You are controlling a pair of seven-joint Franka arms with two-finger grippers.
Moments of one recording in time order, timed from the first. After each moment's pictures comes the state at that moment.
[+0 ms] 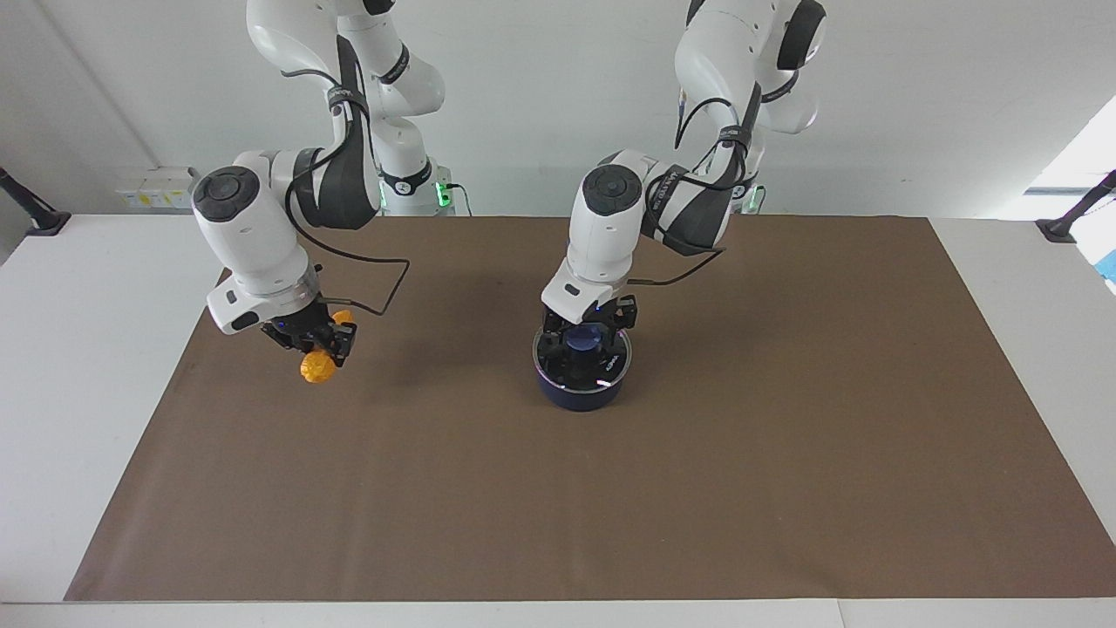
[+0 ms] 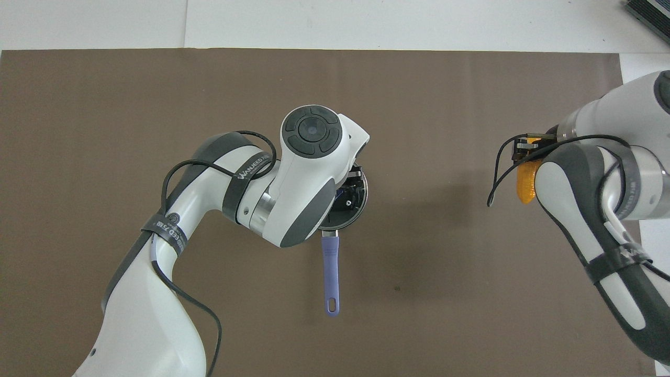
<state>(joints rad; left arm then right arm) -0.69 0.46 0.03 -1.48 -0.08 1.95 -0.65 0.06 0.21 -0.07 -1.81 -0.01 2.04 0.15</state>
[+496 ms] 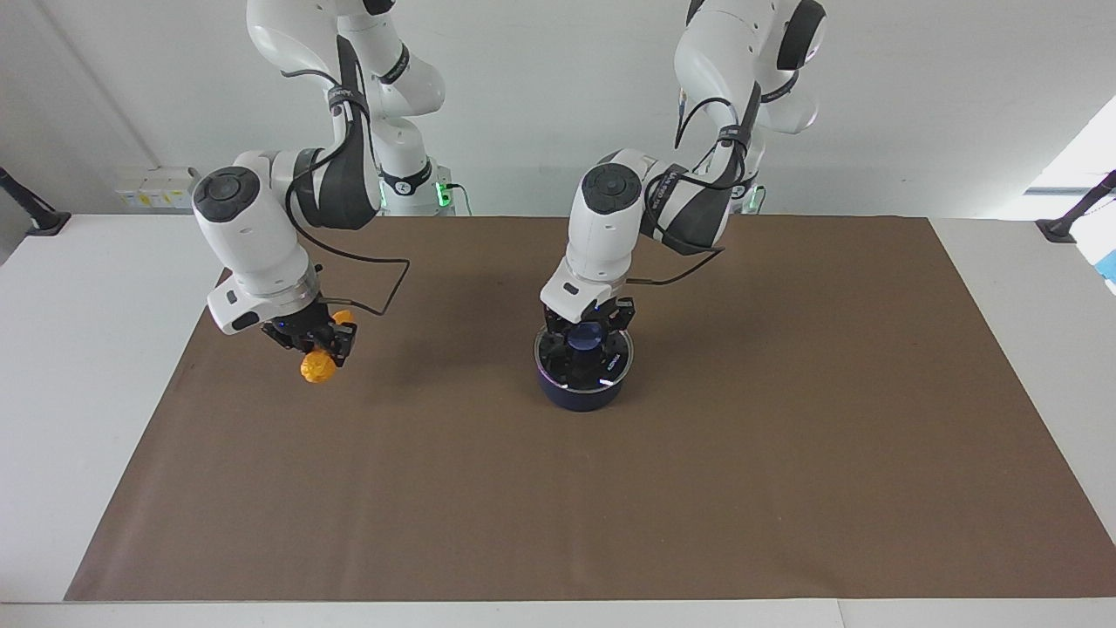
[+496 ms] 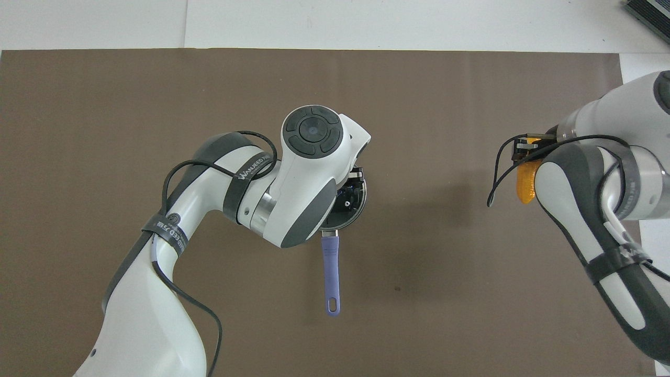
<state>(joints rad) -0.69 0.46 0.03 -1.47 -0.08 1.94 -0.65 0.06 0.21 -0.07 -1.81 -0.01 2.04 0.15</state>
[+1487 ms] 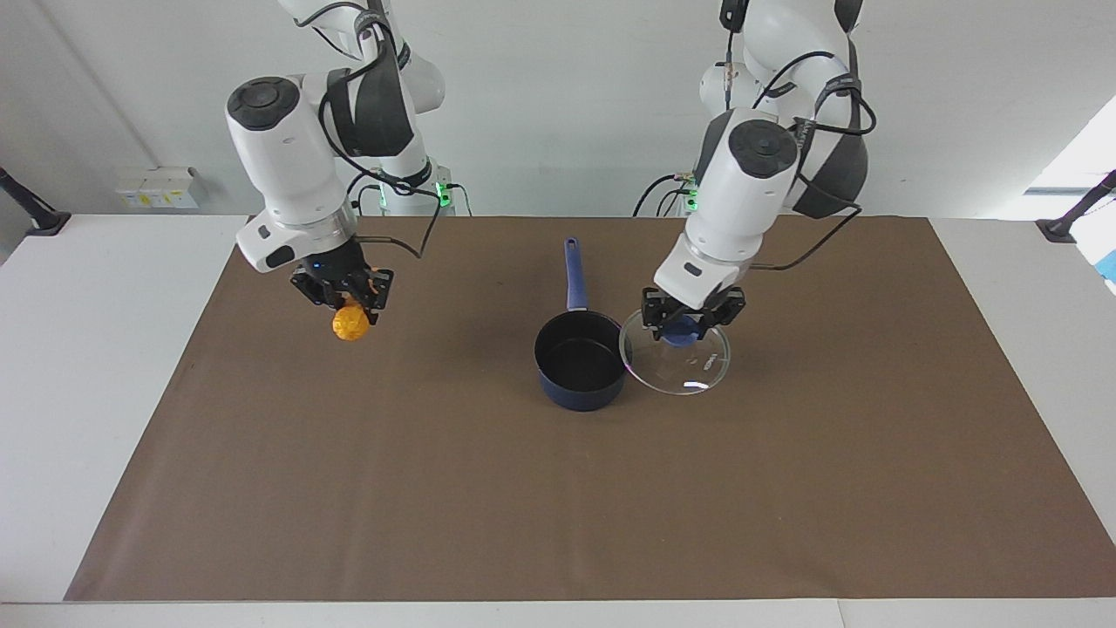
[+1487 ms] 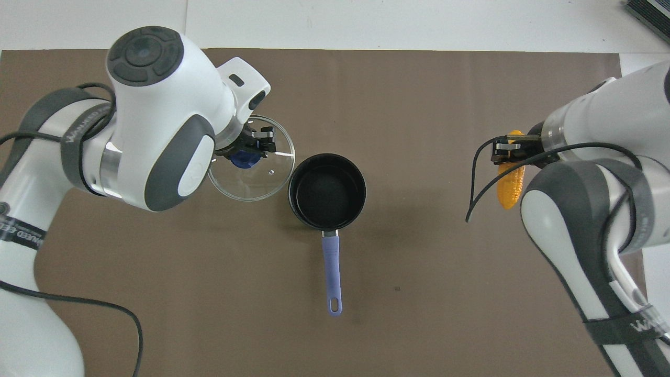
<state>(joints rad) -0.45 0.32 0.06 -1.46 -0.08 1.79 -0.34 0.21 0.09 -0.05 -1.76 -0.01 1.93 0.26</state>
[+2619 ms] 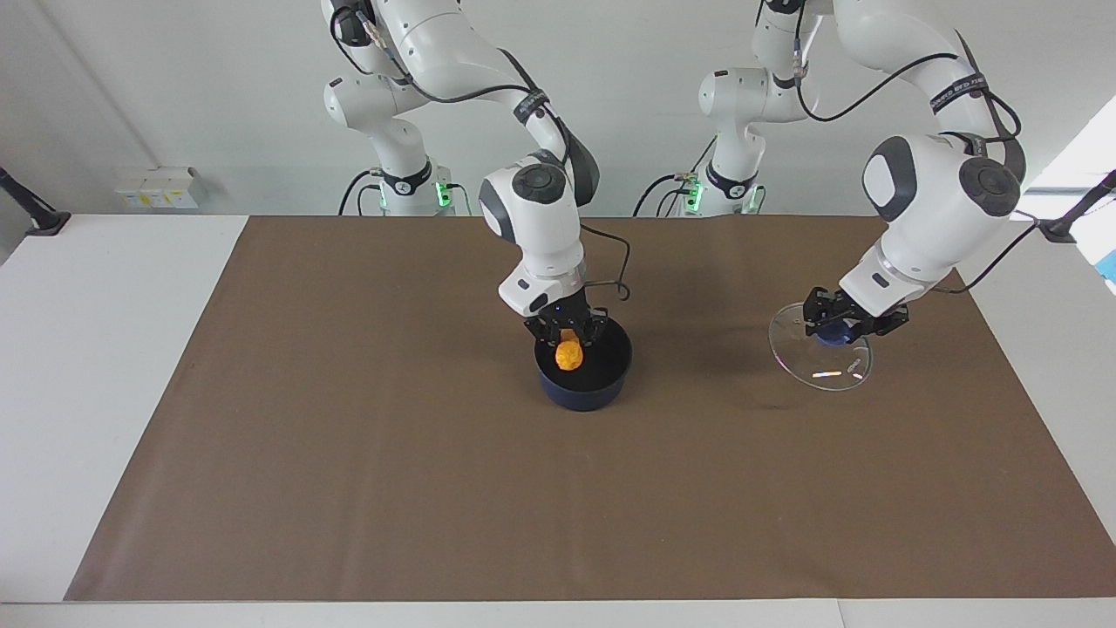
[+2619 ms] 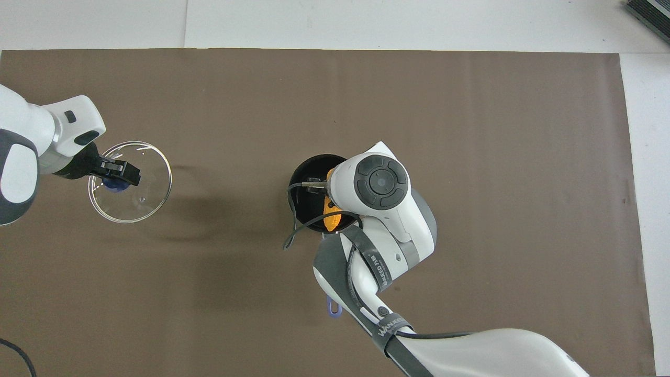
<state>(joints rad) -0.07 0.14 0.07 -1.84 -0.08 1.90 0.29 0.57 0.39 0.01 -1.77 0.07 2.35 0.64</state>
